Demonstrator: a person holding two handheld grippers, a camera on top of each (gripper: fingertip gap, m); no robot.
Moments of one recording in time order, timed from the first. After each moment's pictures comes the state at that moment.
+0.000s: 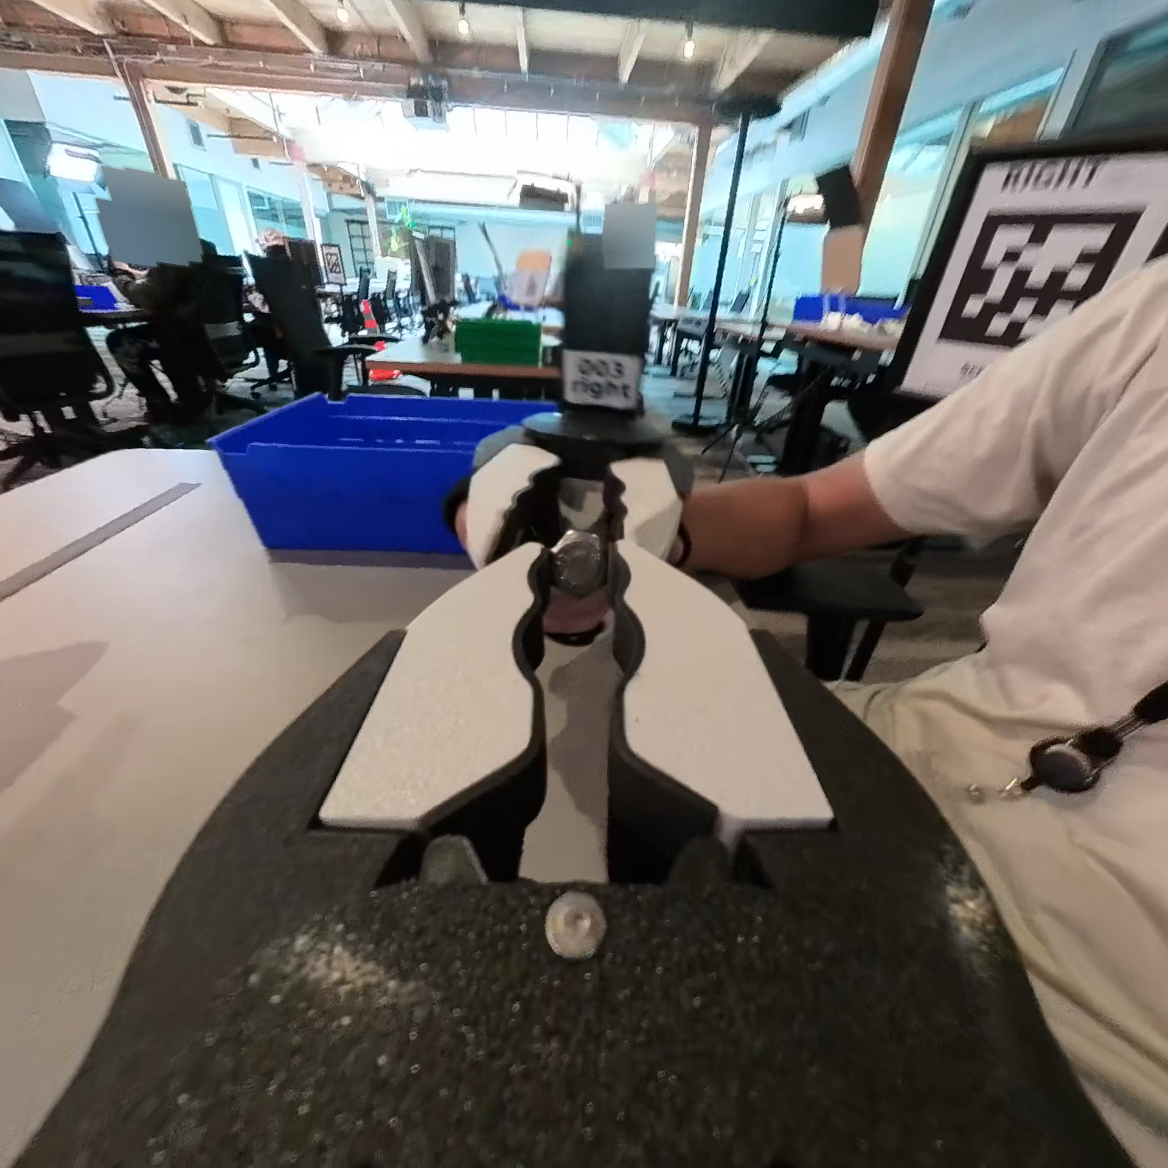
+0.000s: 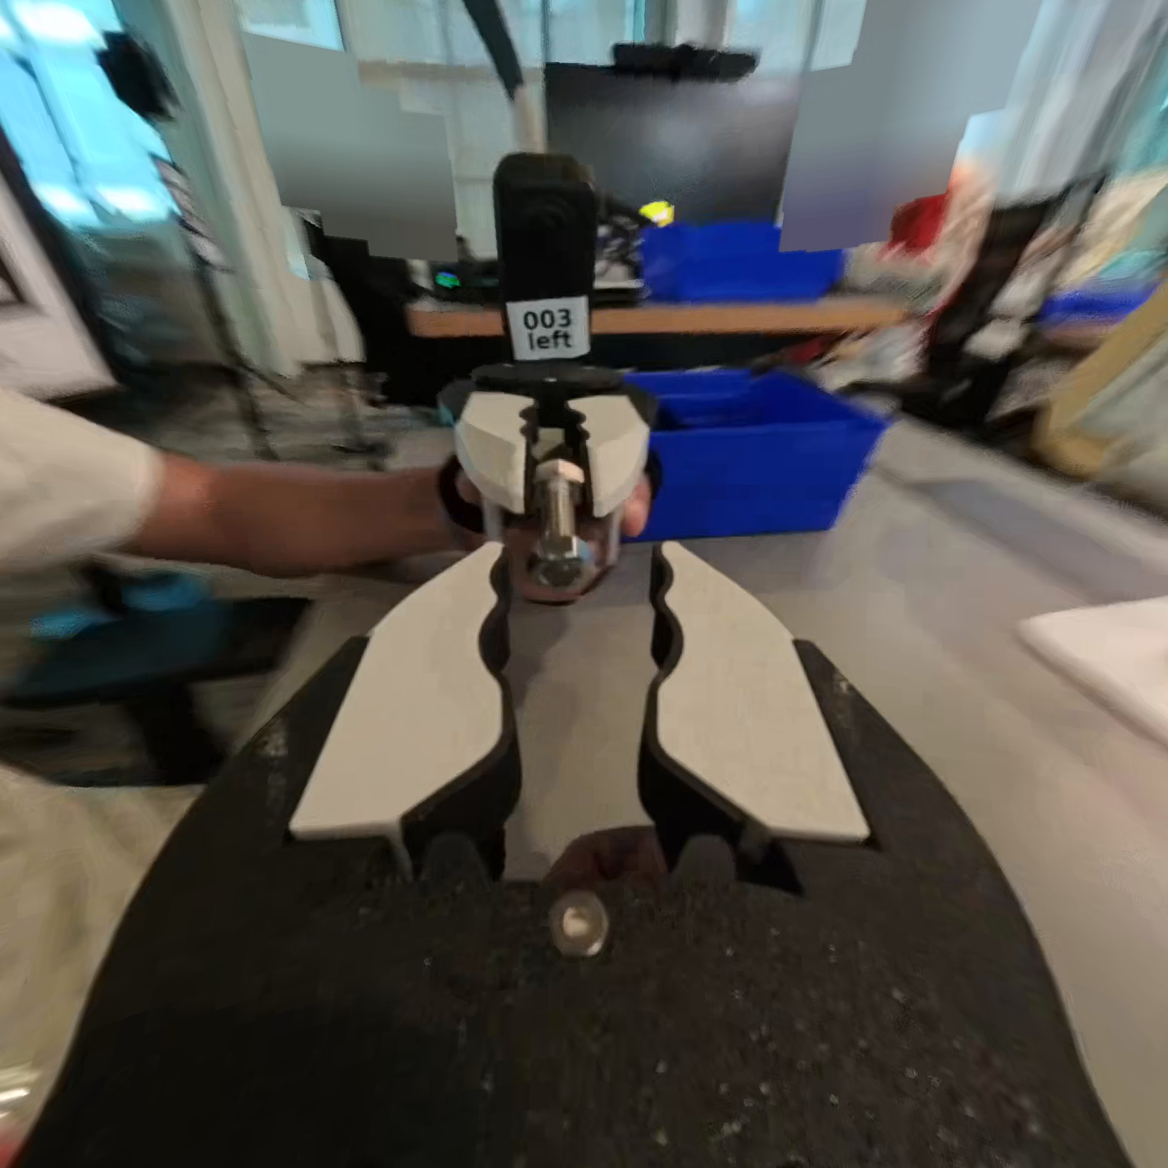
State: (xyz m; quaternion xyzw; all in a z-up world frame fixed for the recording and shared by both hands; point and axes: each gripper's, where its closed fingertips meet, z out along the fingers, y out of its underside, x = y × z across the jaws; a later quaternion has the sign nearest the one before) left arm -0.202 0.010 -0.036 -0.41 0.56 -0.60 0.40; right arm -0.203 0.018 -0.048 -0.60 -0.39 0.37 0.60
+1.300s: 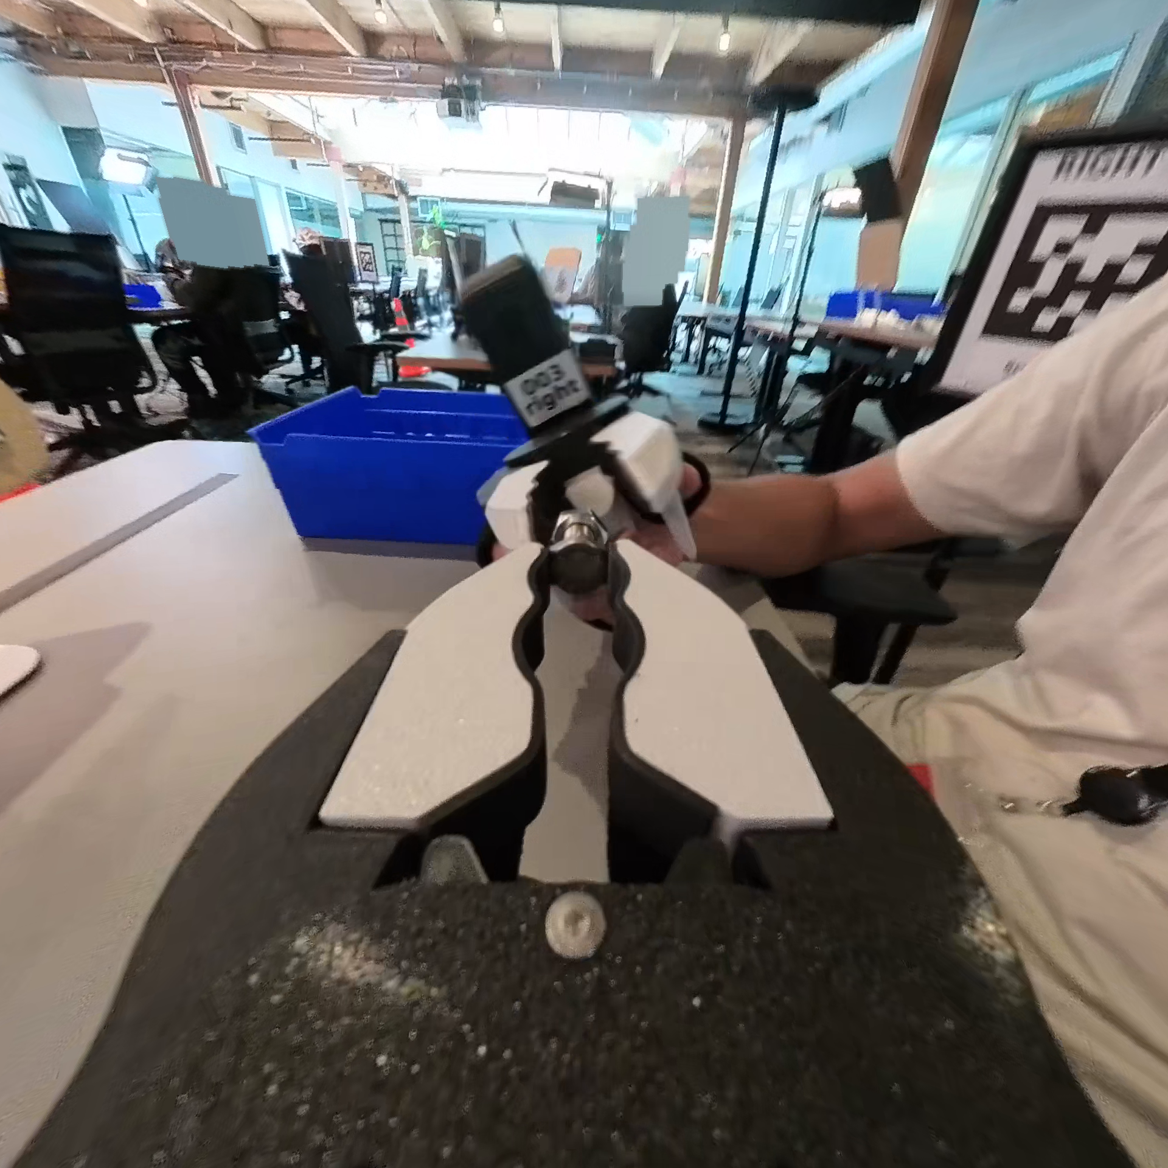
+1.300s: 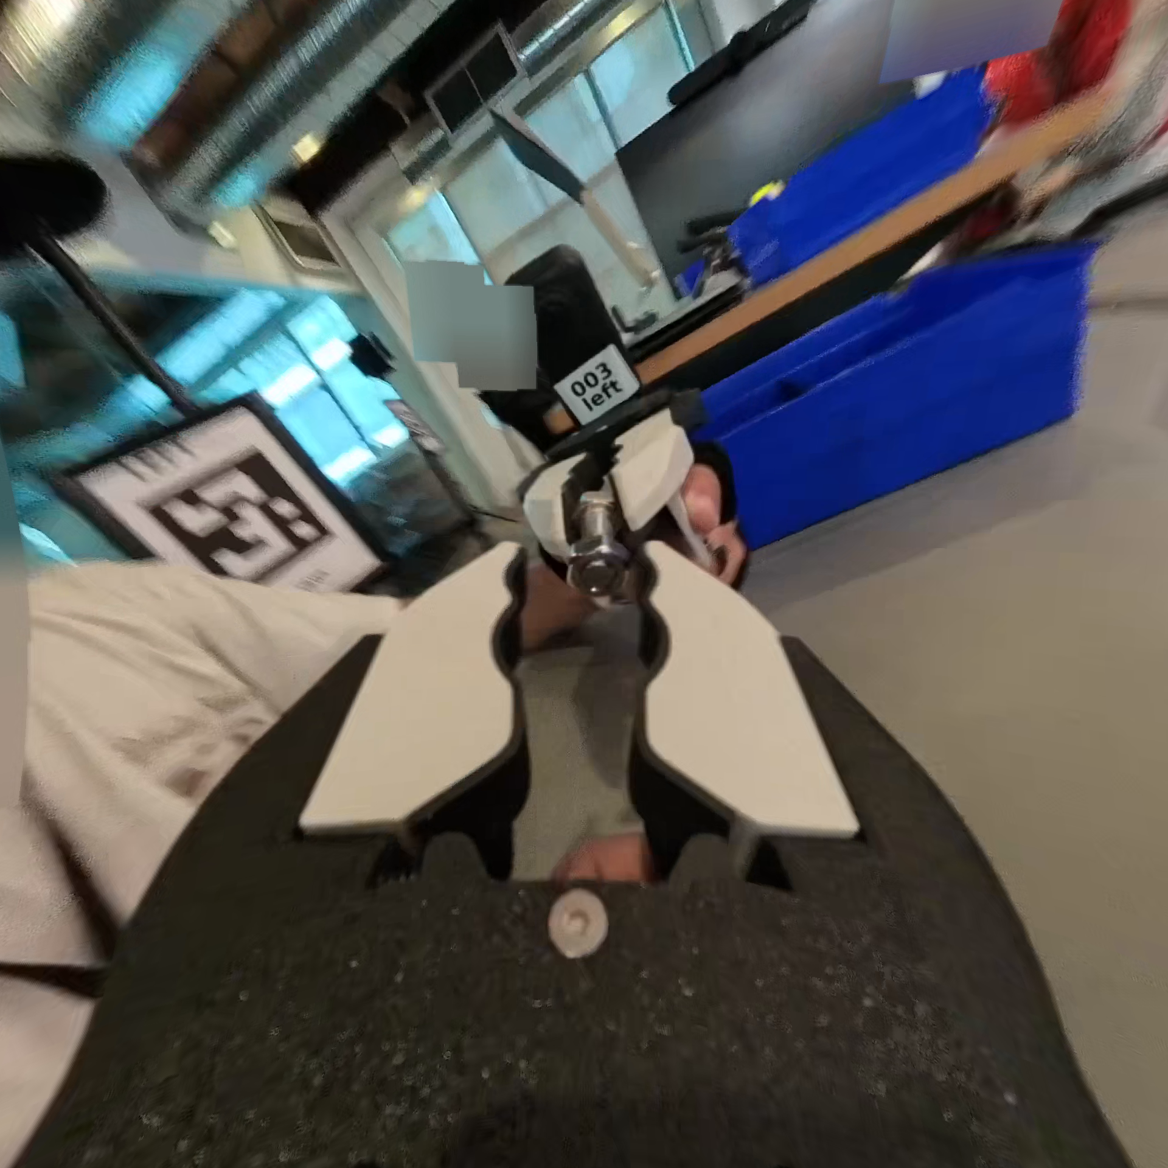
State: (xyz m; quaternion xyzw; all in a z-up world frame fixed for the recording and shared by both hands) left arm -0.200 0.021 -0.039 -0.42 0.56 -0.59 0.41; right arm -0.201 0.017 -0.038 -0.61 -0.26 0.59 0.46
